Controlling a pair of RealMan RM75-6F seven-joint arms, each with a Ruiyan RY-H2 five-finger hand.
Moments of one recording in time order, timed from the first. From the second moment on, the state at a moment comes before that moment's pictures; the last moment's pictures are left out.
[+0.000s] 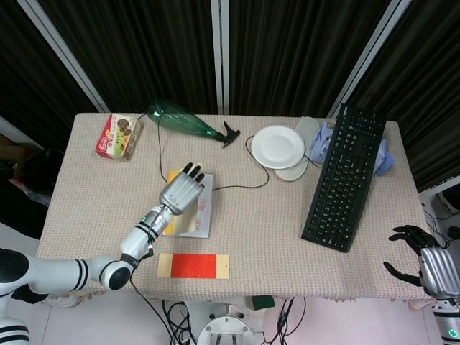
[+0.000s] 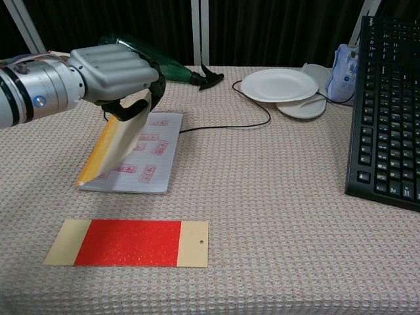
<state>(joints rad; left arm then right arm) -0.97 -1.53 -0.07 -1.55 0.98 0.98 0.82 0.01 -1.19 -0.02 -1.41 -1.62 1.57 0.37</state>
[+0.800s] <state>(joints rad) -0.84 -1.31 -0.03 -1.70 0.89 1.04 0.71 0.03 -1.19 -0.01 -1.41 -1.64 1.55 0.37</state>
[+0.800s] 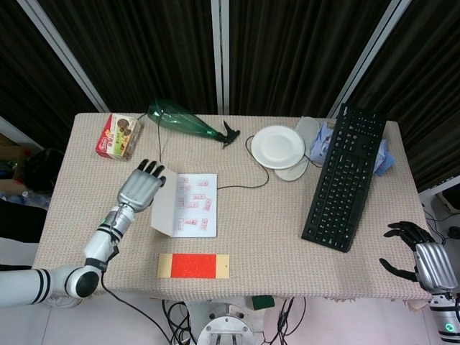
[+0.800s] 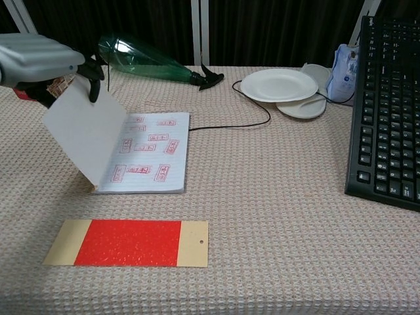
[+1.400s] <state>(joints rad) -0.72 -1.26 0.00 -1.69 0.91 1.11 0.62 0.06 -1.18 -0.01 -1.44 -1.65 1.54 0.35</state>
